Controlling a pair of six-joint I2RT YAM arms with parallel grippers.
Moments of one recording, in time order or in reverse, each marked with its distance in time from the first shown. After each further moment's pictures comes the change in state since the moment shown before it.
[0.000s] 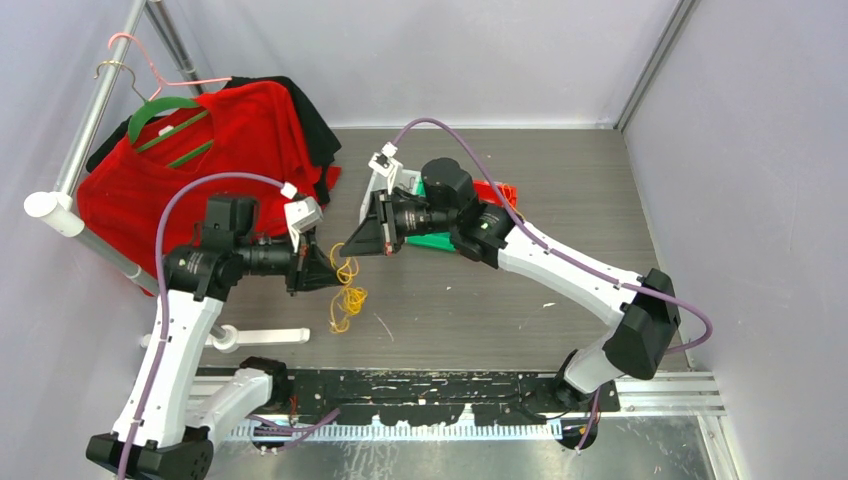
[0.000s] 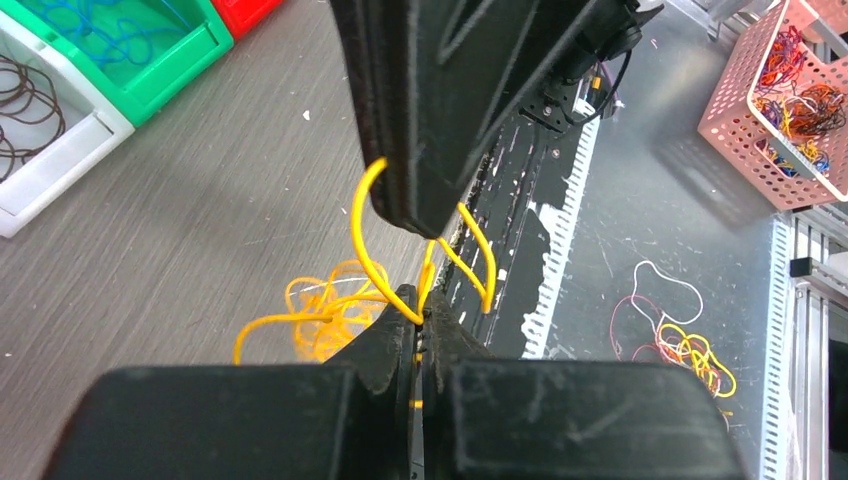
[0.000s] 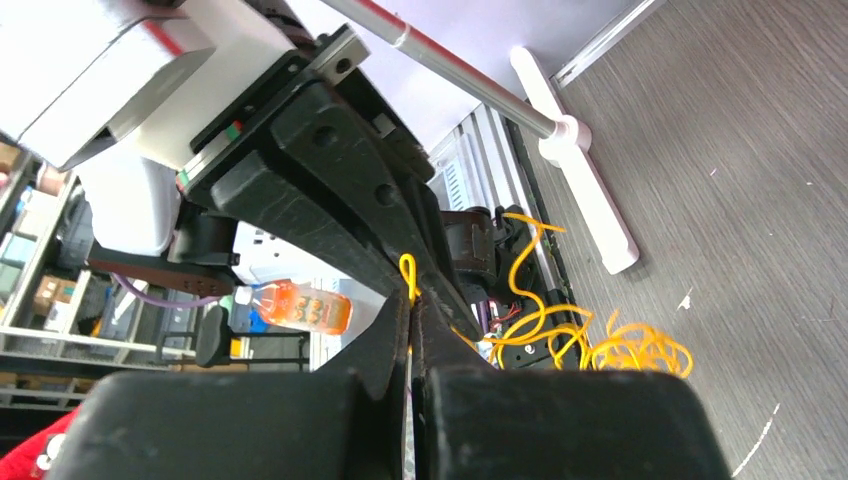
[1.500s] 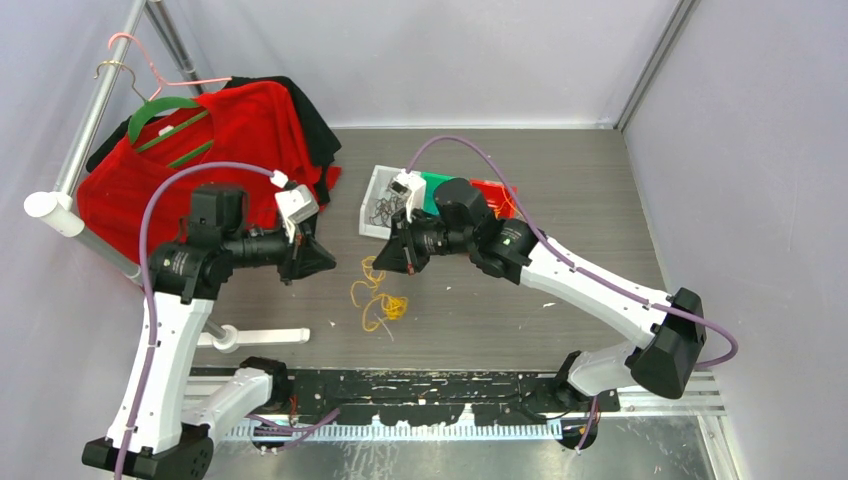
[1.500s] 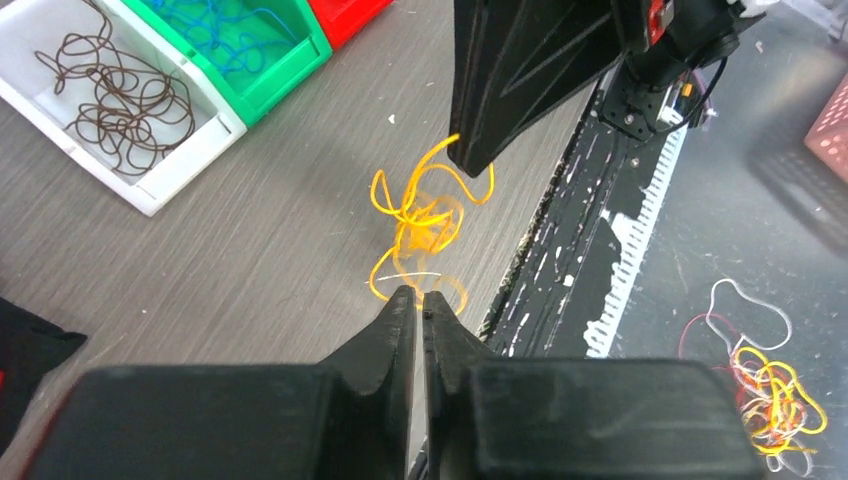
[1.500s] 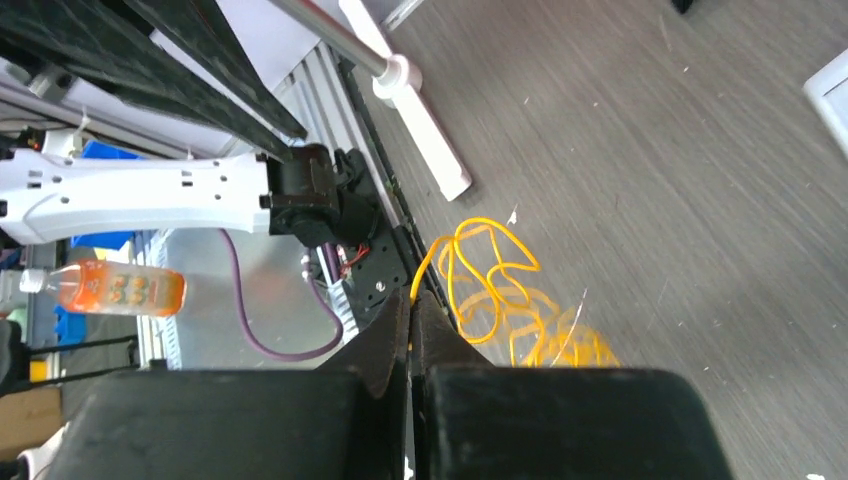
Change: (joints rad) left arm 0.000 0.013 0.138 -0.034 -0.158 0.032; right arm 0.018 -0.145 -0.126 -0.248 0.224 -0.309
